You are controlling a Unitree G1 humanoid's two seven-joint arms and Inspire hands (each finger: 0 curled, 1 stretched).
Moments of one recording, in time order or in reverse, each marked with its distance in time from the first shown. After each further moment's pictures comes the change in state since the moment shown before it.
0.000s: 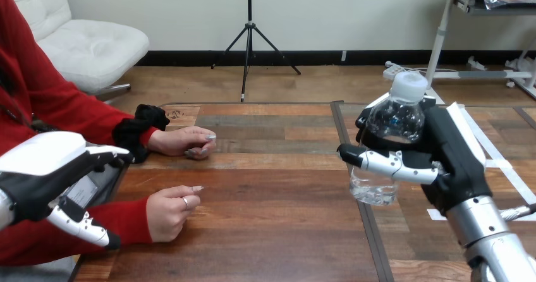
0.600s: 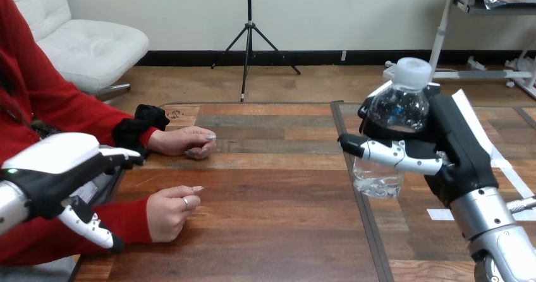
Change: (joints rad) left arm -0.068 0.000 -0.088 0.065 0.010 -0.007 0.004; right arm 0.000 -0.005 0.002 -0.098 0.001 0.069 -0.017
